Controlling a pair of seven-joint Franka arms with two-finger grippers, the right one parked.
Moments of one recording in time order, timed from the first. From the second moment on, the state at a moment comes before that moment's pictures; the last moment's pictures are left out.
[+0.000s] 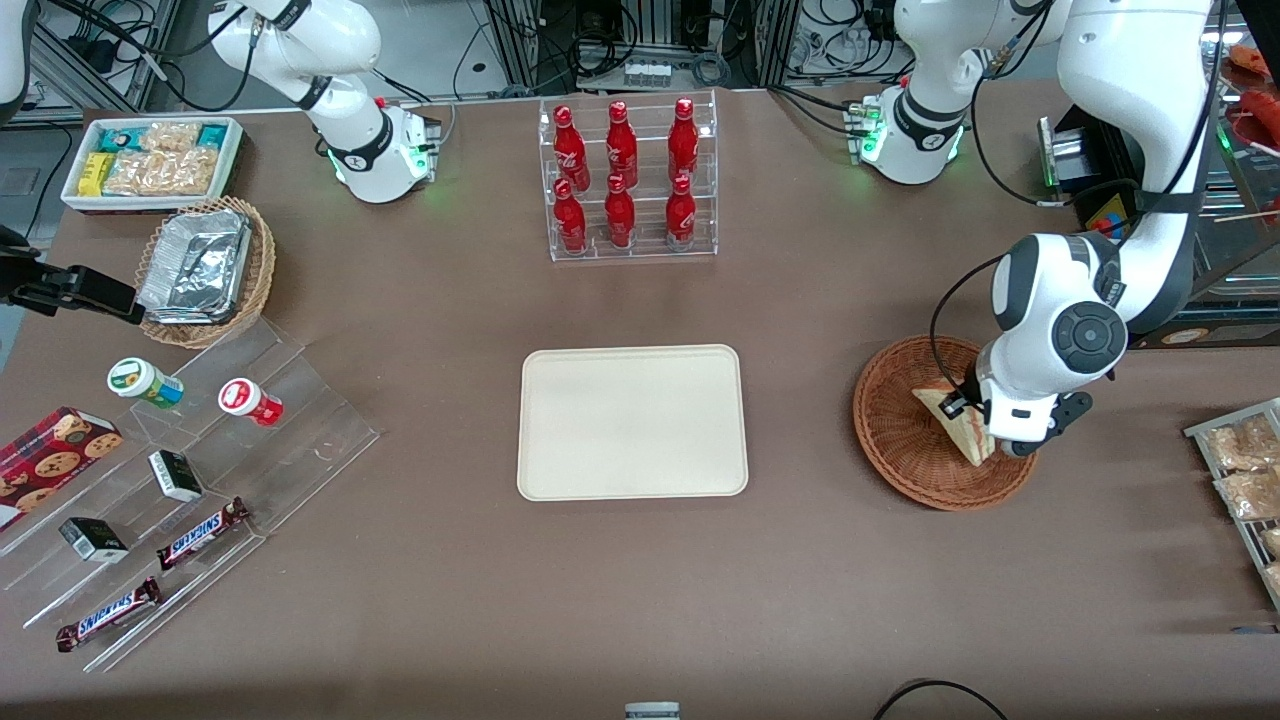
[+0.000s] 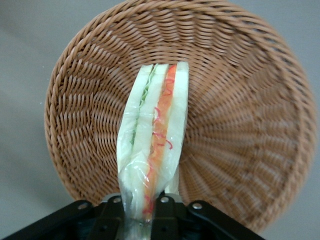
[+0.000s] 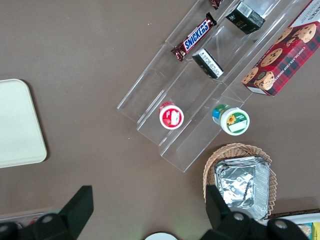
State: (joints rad) arm -0.10 0.28 -0.03 -2.02 0.08 2.13 -0.77
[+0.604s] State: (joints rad) arm -0.31 0.28 -0.14 -1.86 0.08 2.03 -0.75
